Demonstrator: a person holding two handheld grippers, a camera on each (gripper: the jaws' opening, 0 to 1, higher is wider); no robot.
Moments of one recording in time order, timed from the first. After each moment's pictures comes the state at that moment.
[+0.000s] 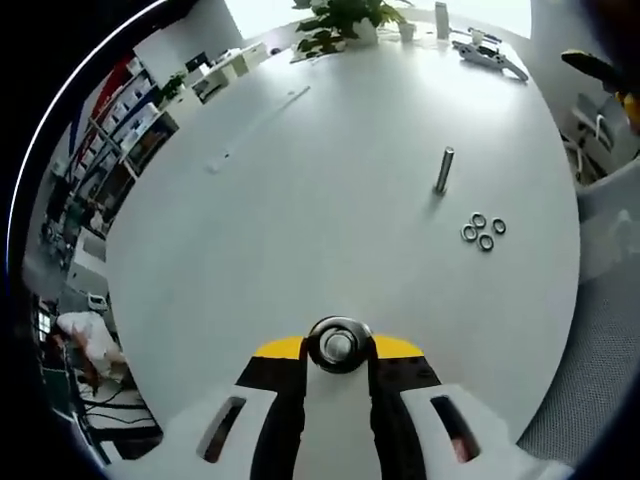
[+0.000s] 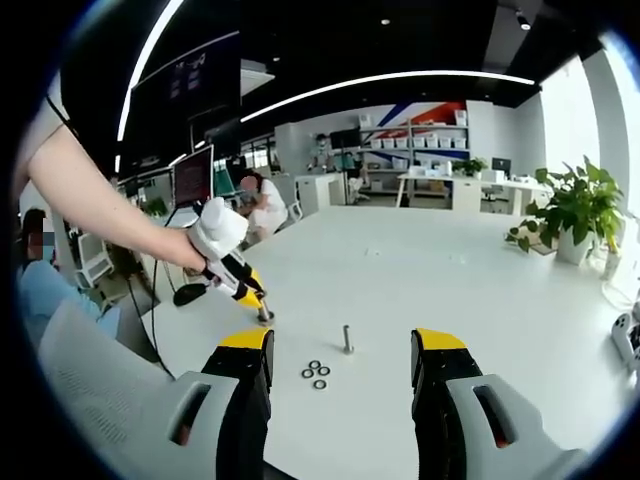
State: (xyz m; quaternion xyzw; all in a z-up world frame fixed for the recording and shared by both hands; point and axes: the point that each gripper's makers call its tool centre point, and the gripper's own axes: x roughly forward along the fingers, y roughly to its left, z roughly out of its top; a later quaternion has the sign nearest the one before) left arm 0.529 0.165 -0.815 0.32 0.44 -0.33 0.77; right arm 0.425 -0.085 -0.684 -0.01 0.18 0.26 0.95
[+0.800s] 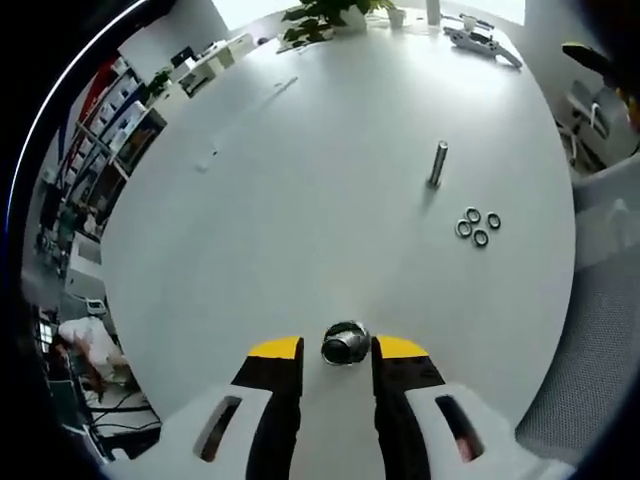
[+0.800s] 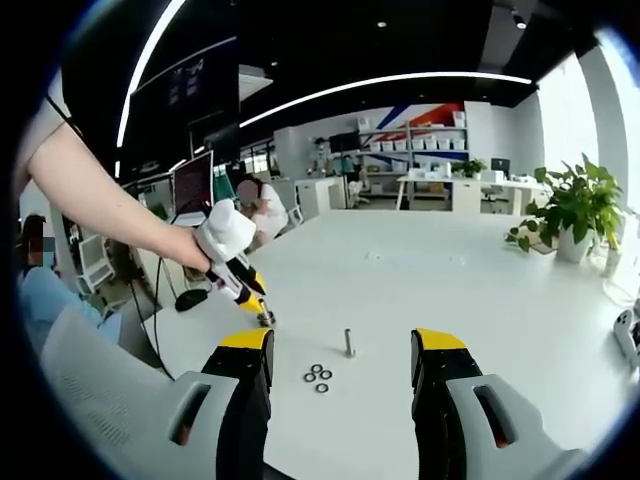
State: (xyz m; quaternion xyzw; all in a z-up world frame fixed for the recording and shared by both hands) left arm 0.529 0.162 -0.814 0.34 0.46 -0.33 0.75; right arm 0.426 -0.085 -0.680 0.00 0.18 0.26 0.95
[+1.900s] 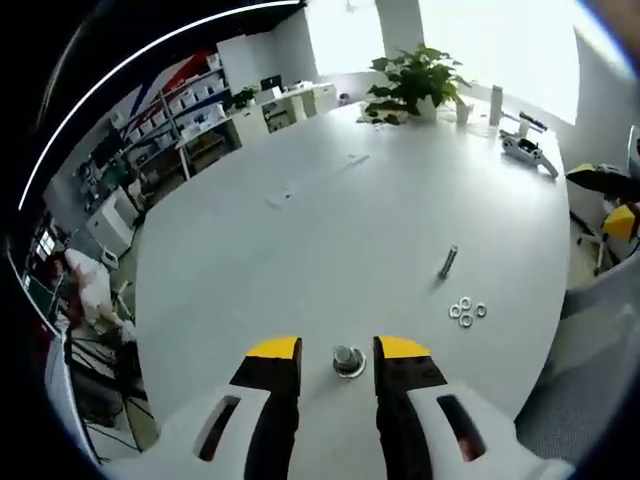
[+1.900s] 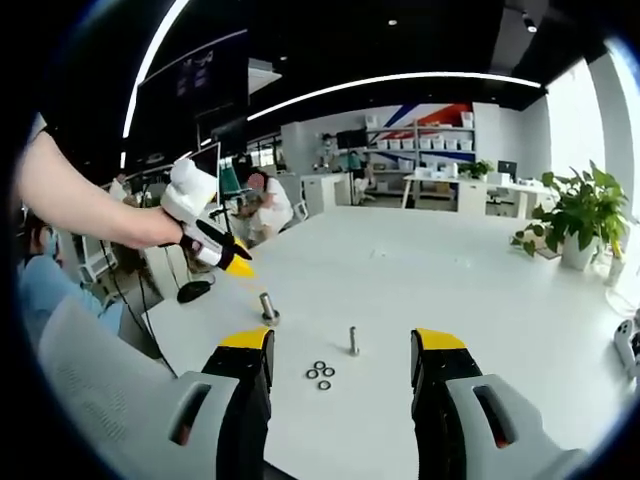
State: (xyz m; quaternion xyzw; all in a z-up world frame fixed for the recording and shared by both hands) left arm 0.508 0.169 -0.733 0.19 0.35 -0.25 0.88; right arm 0.423 -0.077 -0.682 -0.02 0.18 0.27 0.95
